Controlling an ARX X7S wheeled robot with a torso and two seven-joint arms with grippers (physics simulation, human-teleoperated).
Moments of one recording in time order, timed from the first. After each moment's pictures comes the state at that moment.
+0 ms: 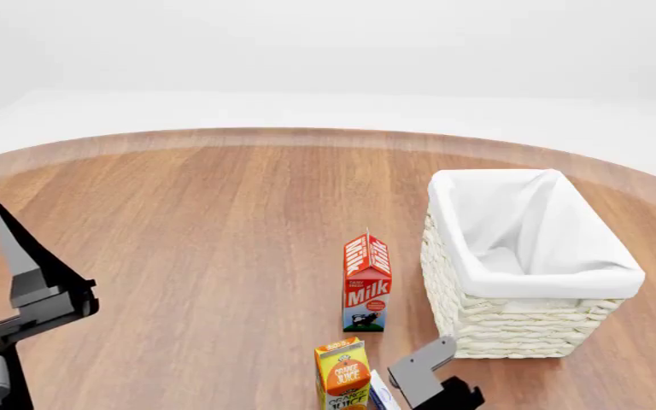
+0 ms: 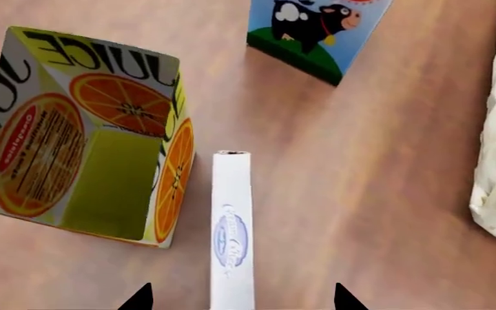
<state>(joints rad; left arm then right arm) 0.10 -0.35 -0.08 0.55 -0.10 0.27 -0.52 0.36 0.50 -0.70 -0.12 0.75 0.93 0.31</state>
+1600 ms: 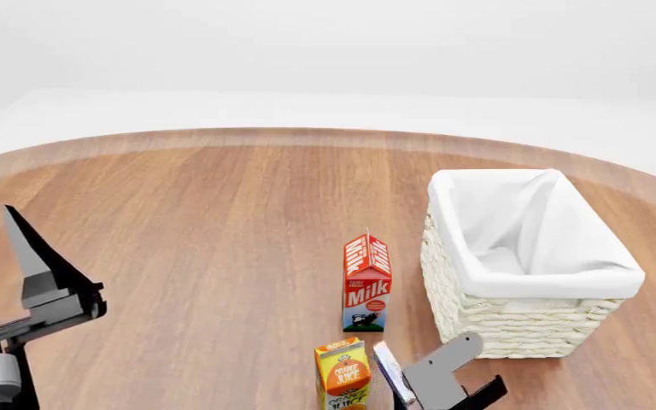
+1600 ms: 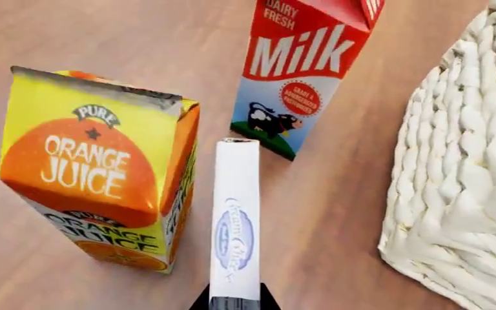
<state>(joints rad) 0.11 -0.37 -0.06 0.54 -0.10 0.27 -0.53 0.27 0.64 -0.65 -0.47 0.80 0.91 0.47</state>
